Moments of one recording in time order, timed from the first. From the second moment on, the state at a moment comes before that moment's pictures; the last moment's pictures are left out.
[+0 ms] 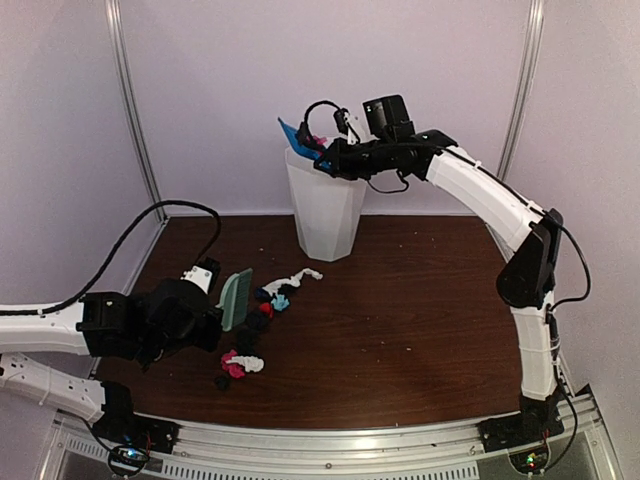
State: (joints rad) left arm -1.15 0.97 0.70 -0.54 -0.67 -0.54; right arm 0.65 2.17 2.38 -0.64 -0.24 0.43
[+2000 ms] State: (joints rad) left arm -1.15 0.98 0.69 -0.52 -0.67 -0.55; right arm 0.57 2.02 2.08 -0.02 -0.72 1.17
